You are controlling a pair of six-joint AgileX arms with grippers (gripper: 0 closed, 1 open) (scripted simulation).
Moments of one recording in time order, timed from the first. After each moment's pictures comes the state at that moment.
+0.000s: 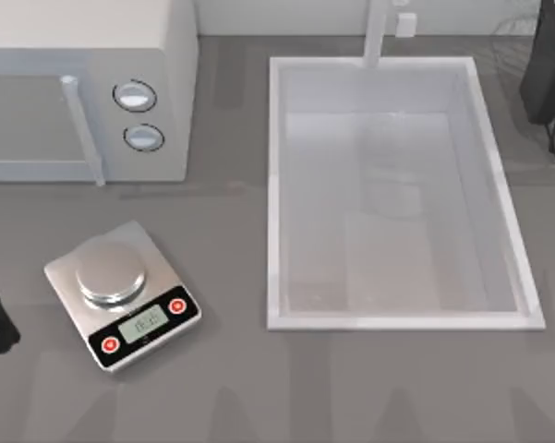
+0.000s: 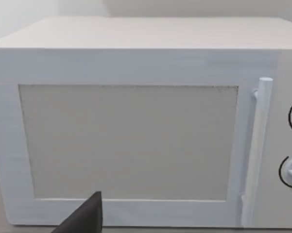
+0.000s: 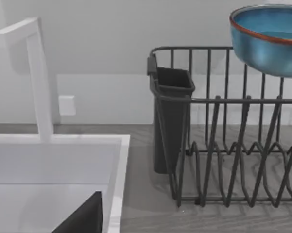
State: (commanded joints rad) left arm 0.00 0.00 0.00 0.00 0.00 0.00; right arm 0.00 0.00 0.00 0.00 0.00 0.00
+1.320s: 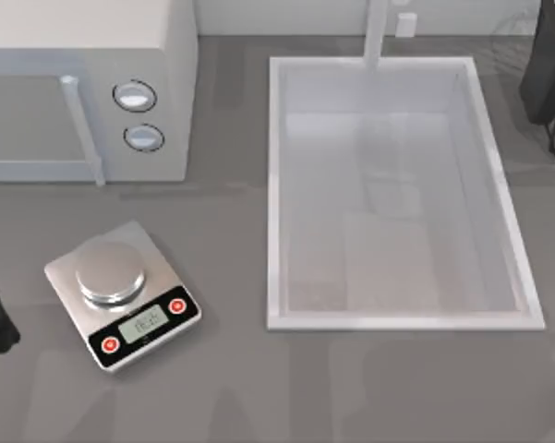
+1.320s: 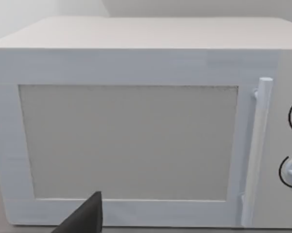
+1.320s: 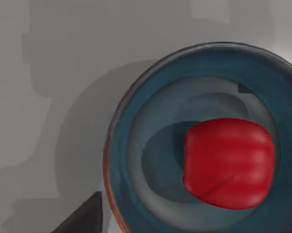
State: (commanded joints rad) left arm 0.00 0.00 0.00 0.00 0.00 0.00; right arm -0.30 1.34 0.99 -0.83 0.01 -0.29
